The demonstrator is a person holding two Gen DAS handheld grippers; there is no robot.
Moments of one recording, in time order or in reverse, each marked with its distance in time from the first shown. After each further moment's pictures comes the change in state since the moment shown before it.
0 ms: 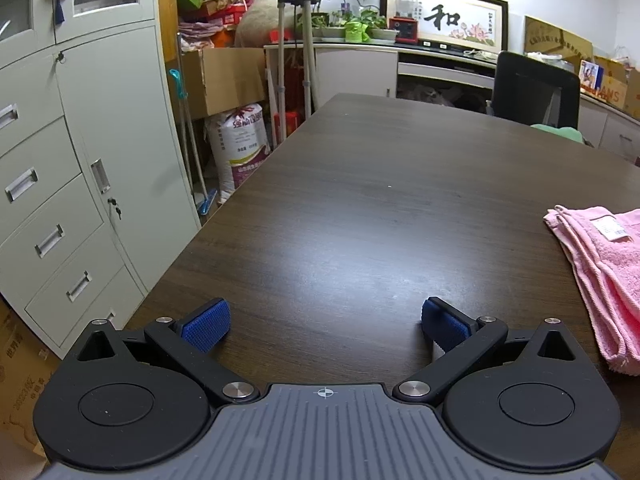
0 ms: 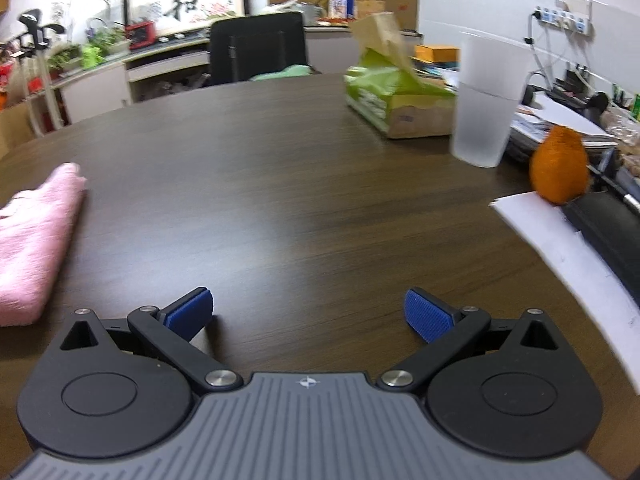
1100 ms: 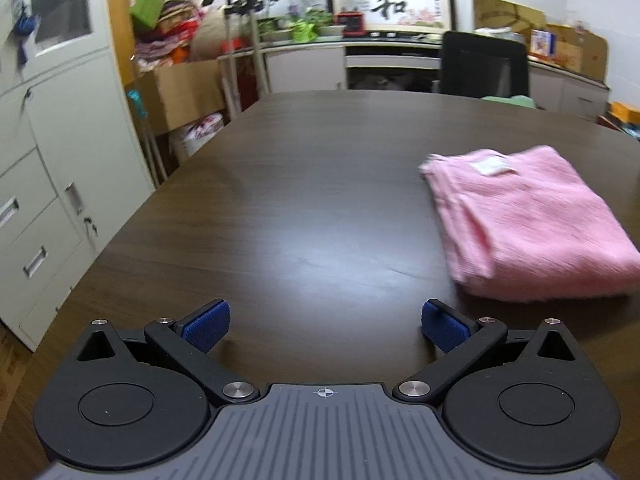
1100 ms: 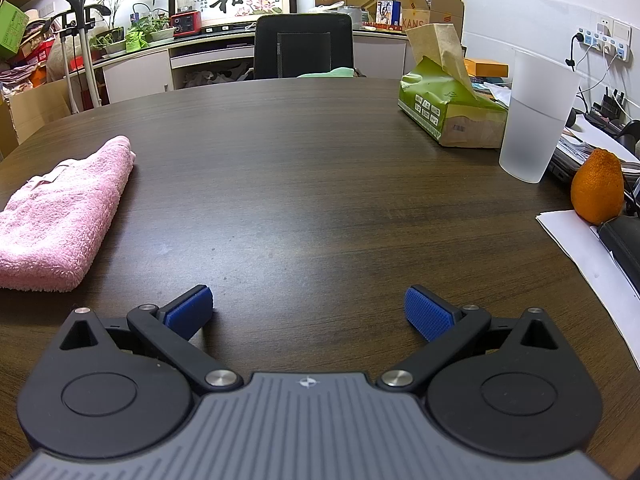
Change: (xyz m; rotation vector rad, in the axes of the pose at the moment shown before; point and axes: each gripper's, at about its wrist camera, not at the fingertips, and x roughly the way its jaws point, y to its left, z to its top) left arm -0.037 -0.071 -0.024 0.097 0.011 -0.039; right arm -0.013 0.035 -0.016 -0.113 -0.016 0.126
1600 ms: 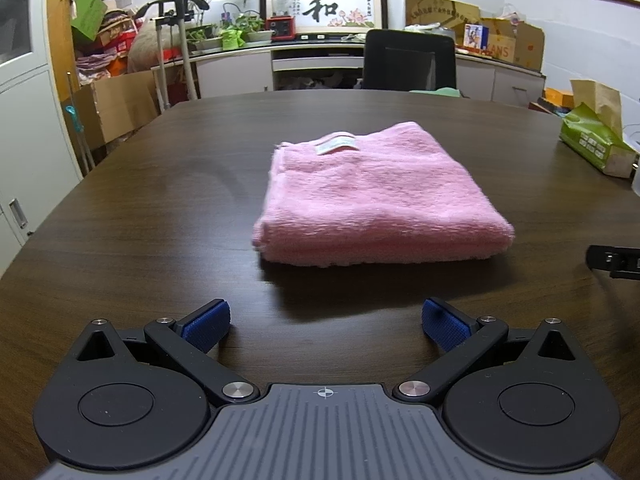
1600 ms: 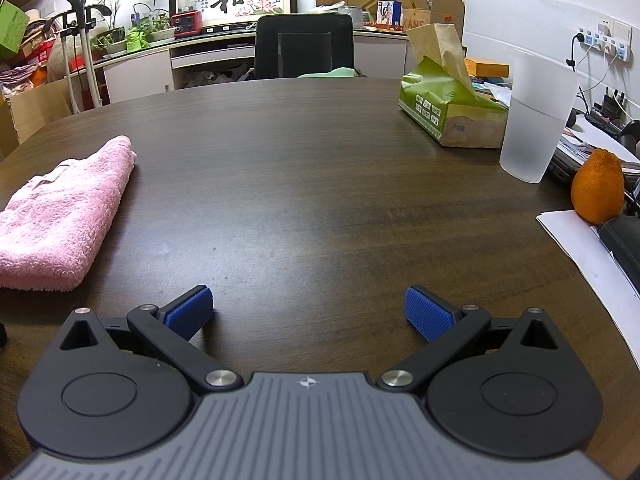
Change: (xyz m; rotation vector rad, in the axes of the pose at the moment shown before) left arm -0.033 -0.090 -0.032 0.094 -0.024 -0.144; right arm 0.000 -0.001 0.000 0.002 0.002 0.002
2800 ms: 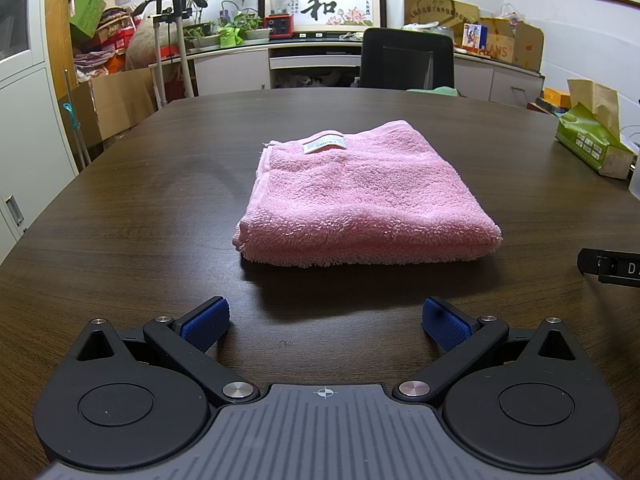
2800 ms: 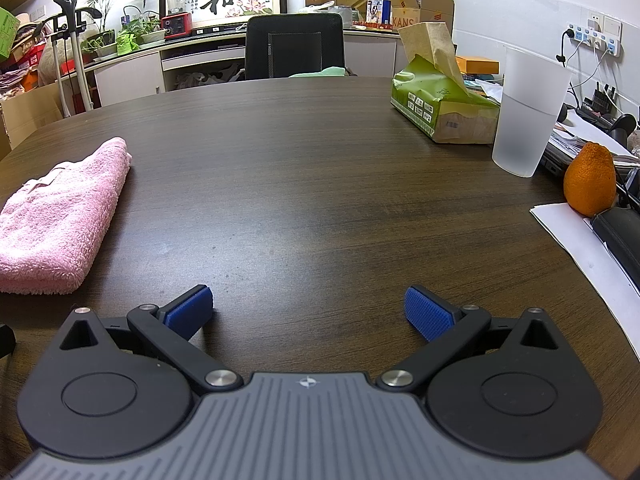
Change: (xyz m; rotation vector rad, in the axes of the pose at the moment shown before) left arm 0.003 -0.017 0.001 -0.005 0.007 -0.028; right arm -0.001 0.004 -0.003 0.021 -0.001 -0.026
